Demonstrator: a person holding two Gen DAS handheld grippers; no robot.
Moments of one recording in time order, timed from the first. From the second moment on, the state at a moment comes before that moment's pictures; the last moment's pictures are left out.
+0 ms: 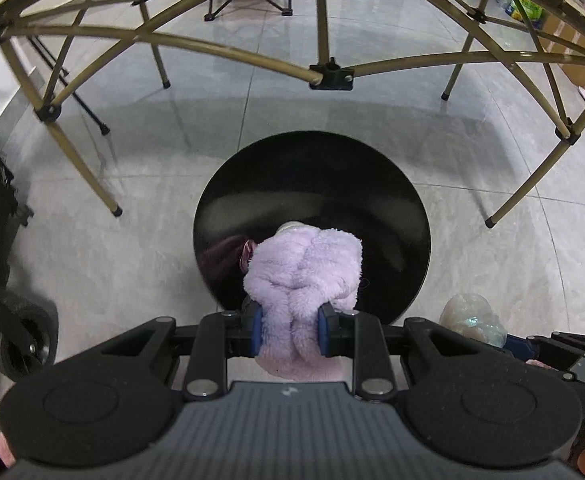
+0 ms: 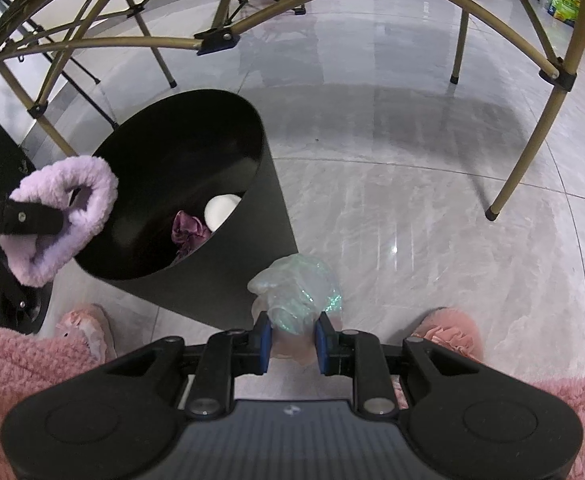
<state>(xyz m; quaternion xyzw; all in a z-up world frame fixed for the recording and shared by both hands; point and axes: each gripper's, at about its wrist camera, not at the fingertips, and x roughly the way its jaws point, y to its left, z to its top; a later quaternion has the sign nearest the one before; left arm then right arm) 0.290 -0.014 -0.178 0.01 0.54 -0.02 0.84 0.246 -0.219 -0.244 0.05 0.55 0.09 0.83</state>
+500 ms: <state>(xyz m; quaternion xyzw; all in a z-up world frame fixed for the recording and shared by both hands) 0.326 -0.049 -0.187 0.08 0.55 -0.03 0.83 0.259 -0.228 -0.243 0.07 0.54 0.07 0.84</state>
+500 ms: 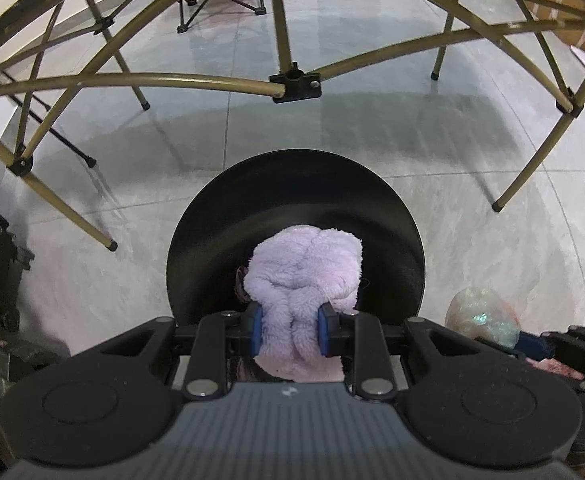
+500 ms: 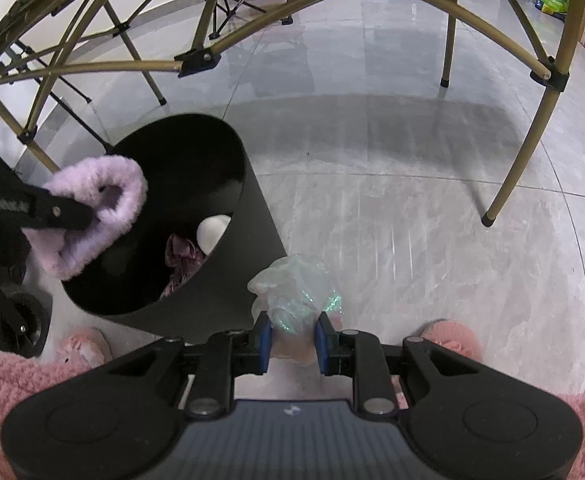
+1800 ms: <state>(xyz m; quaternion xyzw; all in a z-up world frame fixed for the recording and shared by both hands) 0.354 -0.059 -0.200 0.14 0.54 0.00 0.83 0.274 -0.237 -0.241 0.10 0.53 0.05 0.84</state>
